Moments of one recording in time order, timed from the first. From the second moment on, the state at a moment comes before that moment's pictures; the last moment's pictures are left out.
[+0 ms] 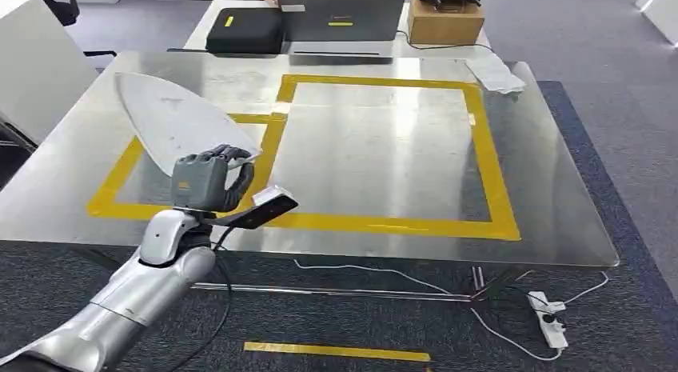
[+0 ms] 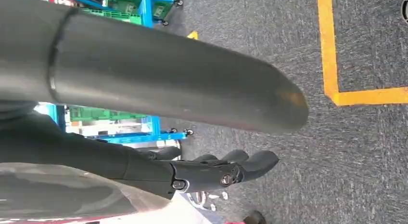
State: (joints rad) left arm -0.51 -0.01 -0.71 -0.85 -1.11 0.59 -0.26; right arm -0.05 0.12 -0.73 -0.20 0.93 -0.06 0.28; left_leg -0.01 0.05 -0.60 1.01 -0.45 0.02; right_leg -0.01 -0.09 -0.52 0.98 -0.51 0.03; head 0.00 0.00
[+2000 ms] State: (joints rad) left arm -0.65 -0.06 -0.76 -0.42 -1.09 0.40 -0.03; right arm -0.05 0.12 -0.73 -0.20 0.96 -0.05 0.28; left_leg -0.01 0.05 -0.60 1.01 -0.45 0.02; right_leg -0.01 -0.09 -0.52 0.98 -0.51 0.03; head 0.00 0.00
